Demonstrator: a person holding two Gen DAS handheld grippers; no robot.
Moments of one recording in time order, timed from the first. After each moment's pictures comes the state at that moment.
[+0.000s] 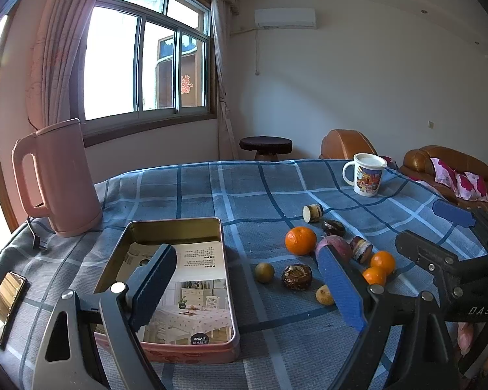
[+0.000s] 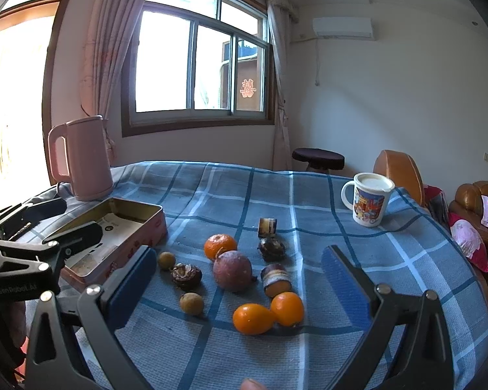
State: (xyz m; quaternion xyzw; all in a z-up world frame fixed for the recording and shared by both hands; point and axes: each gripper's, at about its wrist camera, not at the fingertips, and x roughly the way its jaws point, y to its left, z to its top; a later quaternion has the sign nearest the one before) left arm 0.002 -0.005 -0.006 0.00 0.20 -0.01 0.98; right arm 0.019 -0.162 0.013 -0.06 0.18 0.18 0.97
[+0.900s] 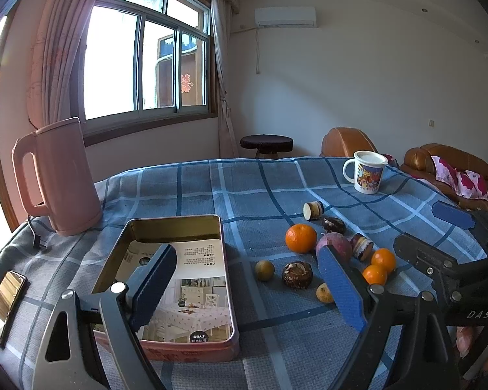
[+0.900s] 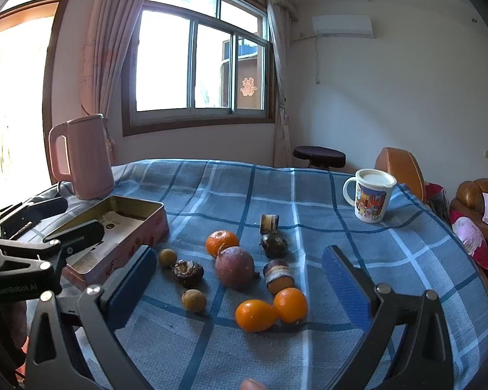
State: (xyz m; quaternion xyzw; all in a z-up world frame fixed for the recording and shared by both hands) left arm 0.001 -0.005 -0.009 0.00 0.20 -0.01 0.98; right arm 0.020 -0.162 0.009 -0.06 0.19 0.18 0.96
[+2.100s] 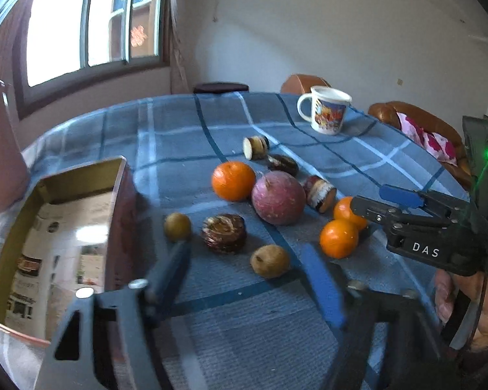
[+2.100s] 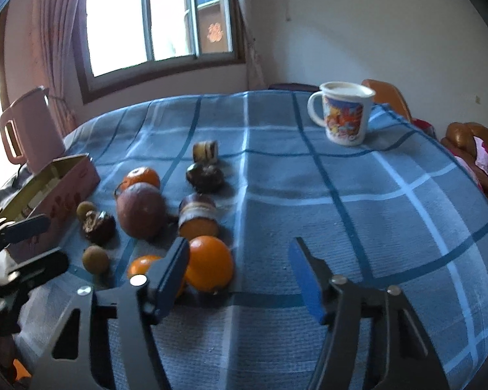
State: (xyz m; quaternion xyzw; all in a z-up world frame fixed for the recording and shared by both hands) left arm 0.059 -0.063 -0.063 0.00 0.33 -0.12 0.94; right arm 0.090 -0.223 -0.056 -0.02 0.32 0.14 0.94
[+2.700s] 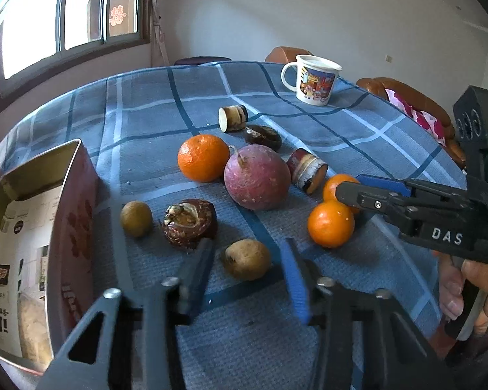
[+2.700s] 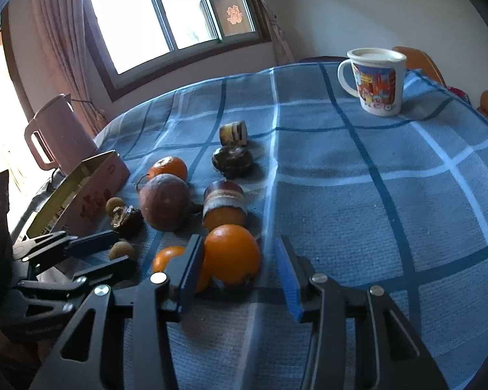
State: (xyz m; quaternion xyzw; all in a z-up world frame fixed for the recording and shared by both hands) left arm 0.087 -0.079 -0.081 0.01 0.38 -0.15 0.91; right arm 0.106 -0.230 -0.064 0.04 0.37 0.22 0.90
